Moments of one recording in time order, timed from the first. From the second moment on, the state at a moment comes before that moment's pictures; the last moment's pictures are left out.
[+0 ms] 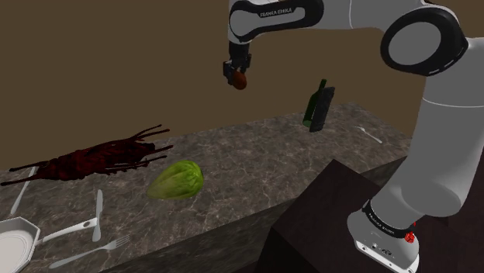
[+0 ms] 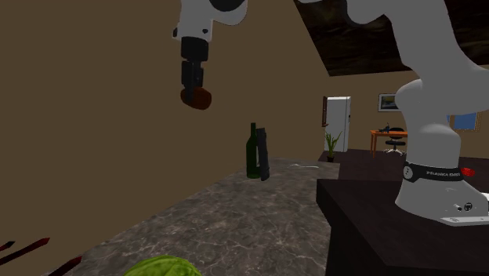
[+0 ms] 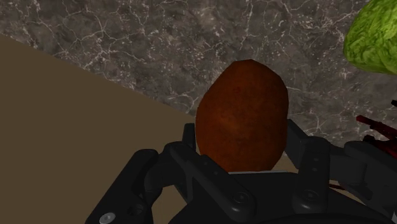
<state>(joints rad) 0.03 0.36 0.05 -1.48 -0.11 1.94 0.02</state>
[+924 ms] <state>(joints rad) -0.15 0.07 -0.05 -1.87 -0.05 2.07 -0.26</state>
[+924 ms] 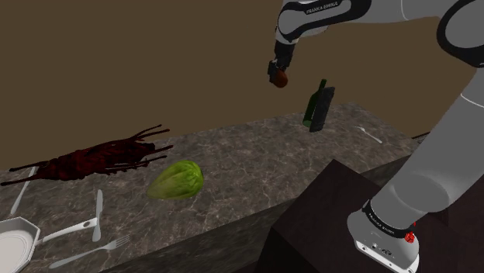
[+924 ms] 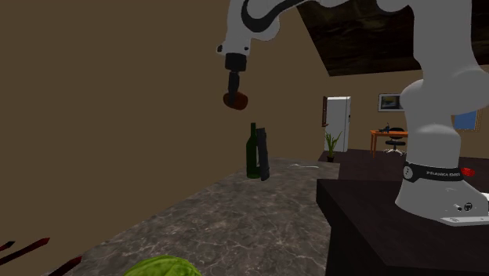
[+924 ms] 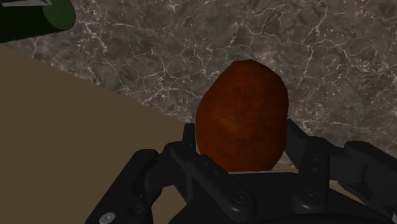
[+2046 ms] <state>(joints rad) -0.34 -0.02 -0.24 -1.99 0.00 2.11 -0.67</state>
